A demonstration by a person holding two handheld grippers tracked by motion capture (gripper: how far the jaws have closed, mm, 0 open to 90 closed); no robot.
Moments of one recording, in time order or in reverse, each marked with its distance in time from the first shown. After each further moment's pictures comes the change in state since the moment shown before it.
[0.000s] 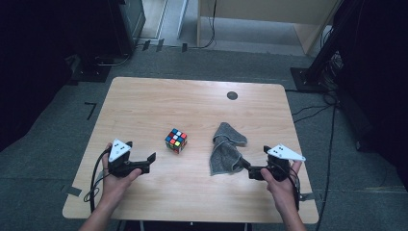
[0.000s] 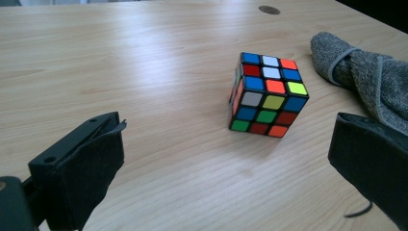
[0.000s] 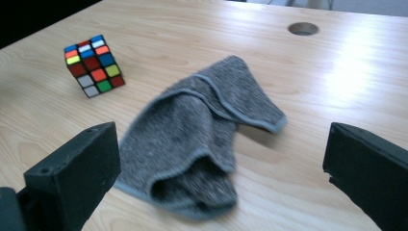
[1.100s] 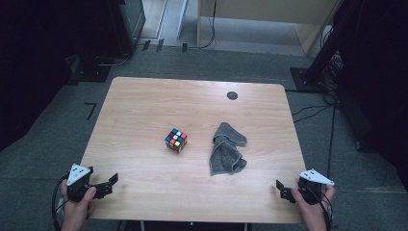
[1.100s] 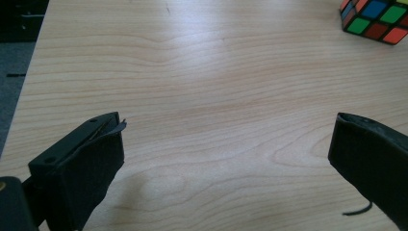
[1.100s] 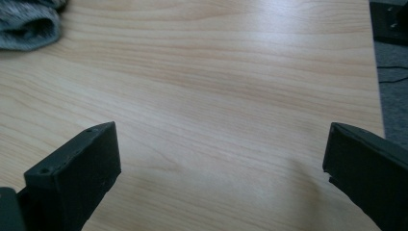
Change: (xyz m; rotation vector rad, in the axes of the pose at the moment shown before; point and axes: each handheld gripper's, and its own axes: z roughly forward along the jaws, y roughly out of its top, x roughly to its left) left arm 0.068 -0.074 -0.063 0.129 0.181 -0.100; right arm -0.073 -0.091 -0.052 0.199 -0.272 0.077
